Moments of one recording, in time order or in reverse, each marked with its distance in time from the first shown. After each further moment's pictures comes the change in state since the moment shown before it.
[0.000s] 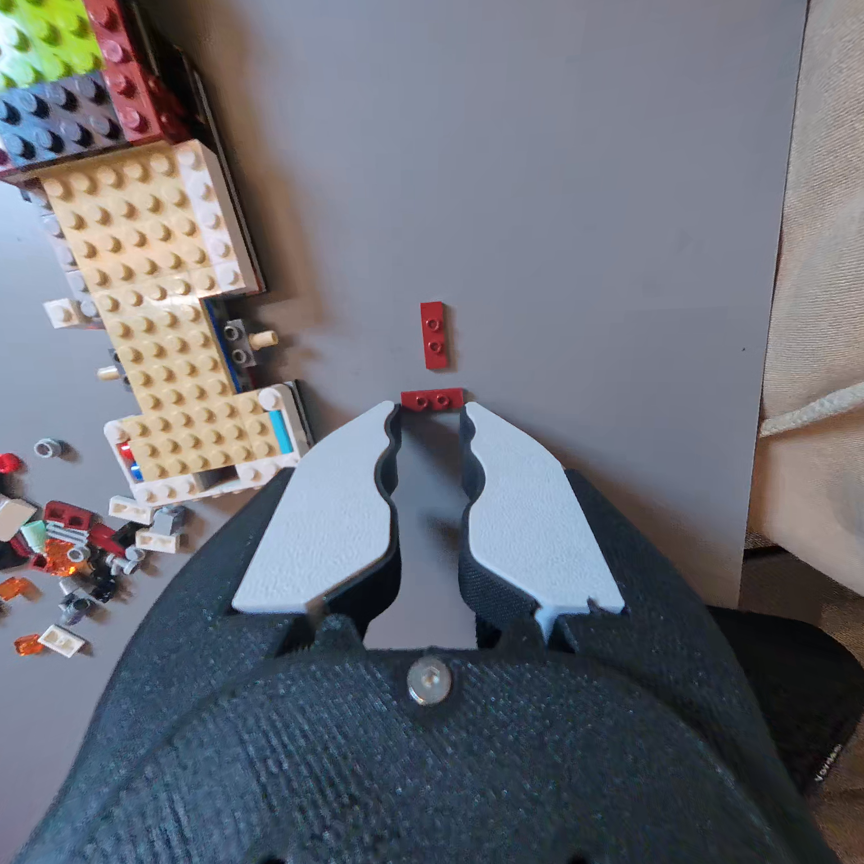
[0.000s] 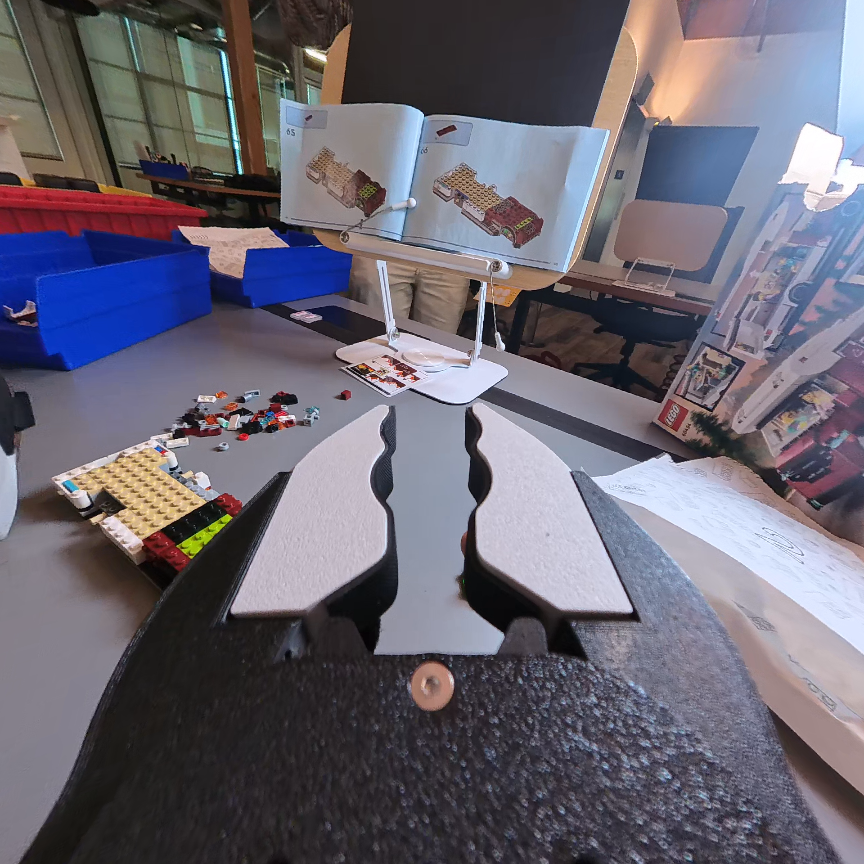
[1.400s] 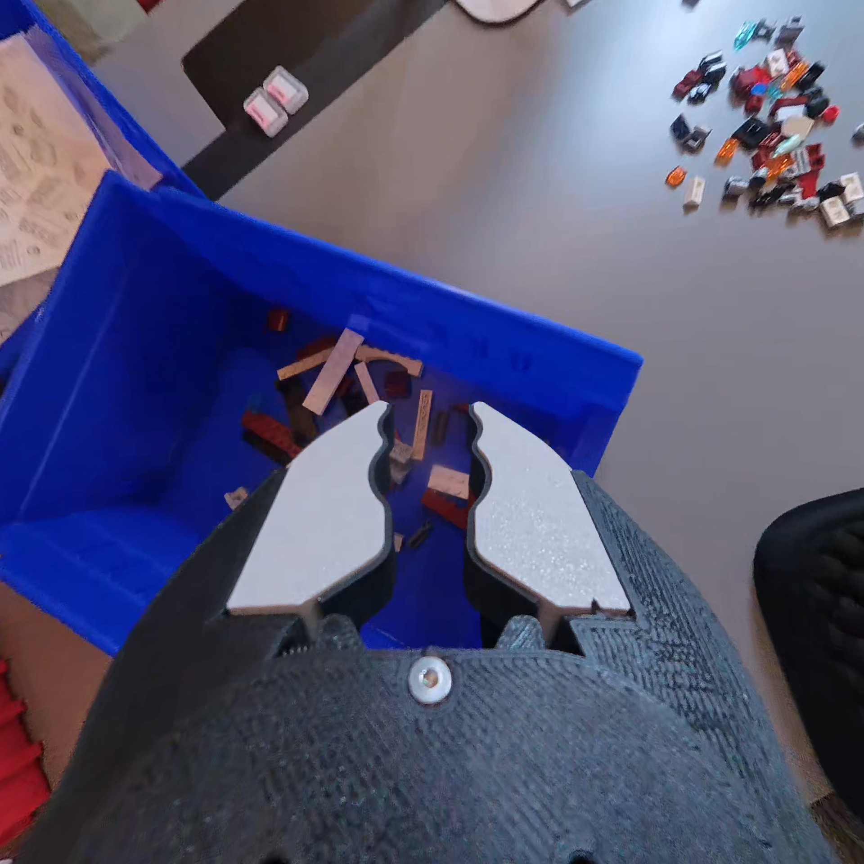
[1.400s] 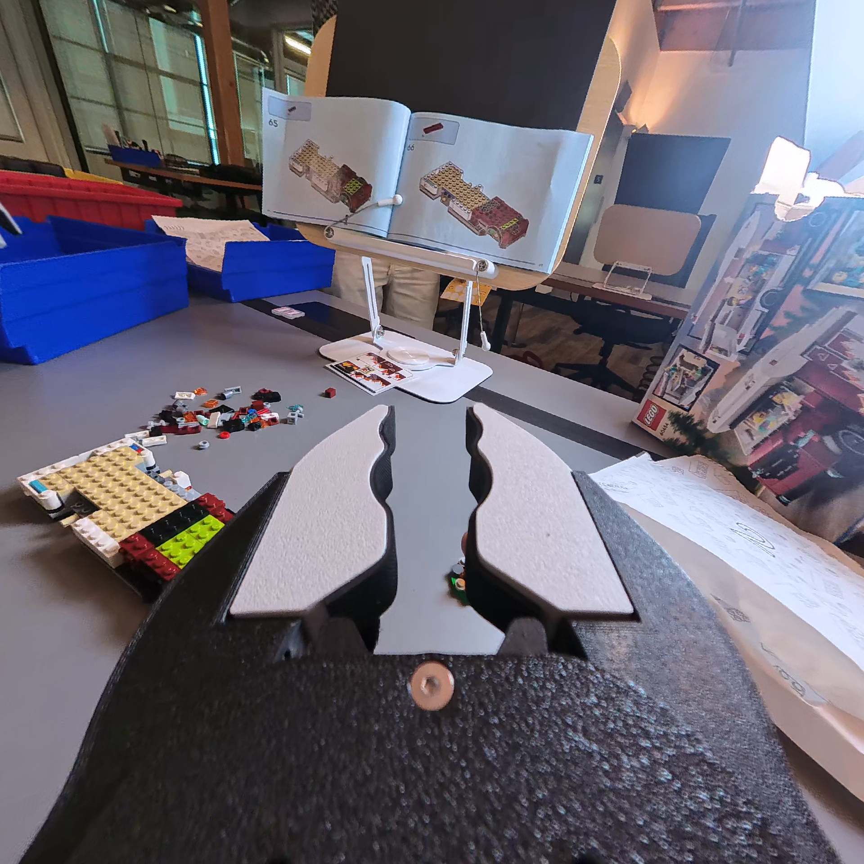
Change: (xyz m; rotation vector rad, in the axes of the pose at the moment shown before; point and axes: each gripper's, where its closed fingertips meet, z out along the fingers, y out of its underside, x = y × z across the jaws) left arm -0.113 0.271 -0.202 0.234 -0.650 -0.876; right arm 0.003 0.001 0.000 -0.005 0.040 -0.031
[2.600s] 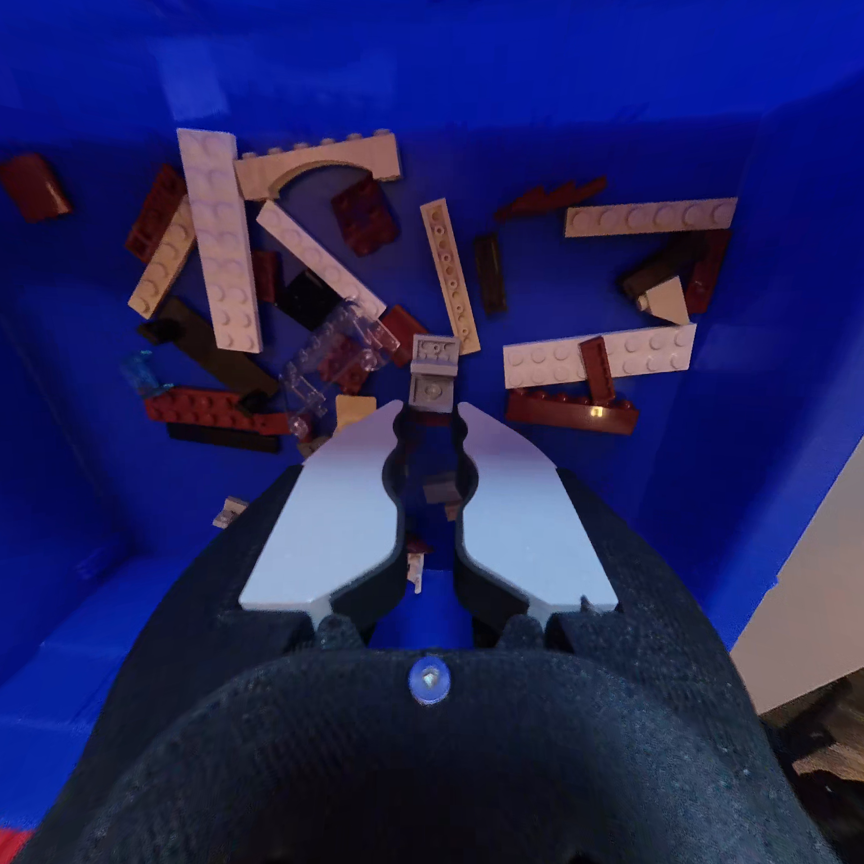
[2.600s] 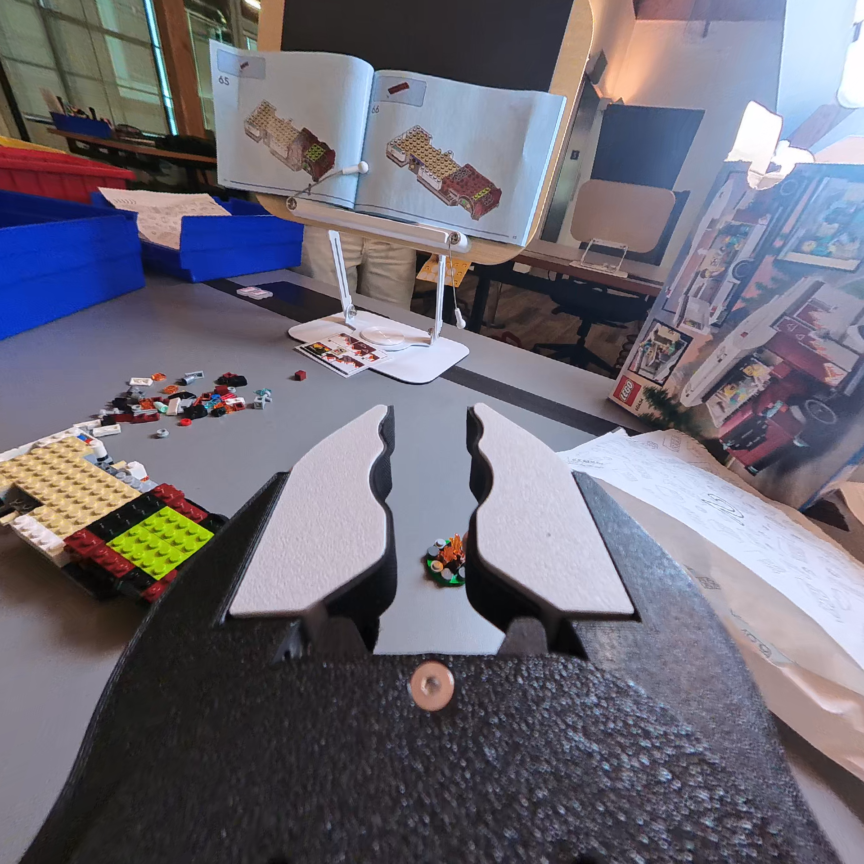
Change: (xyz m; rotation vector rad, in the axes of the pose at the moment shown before) left arm -0.031 0.100 0.065 -0.504 0.245 0.370; right arm 0.015 0.013 0.002 -0.043 0.056 -0.002
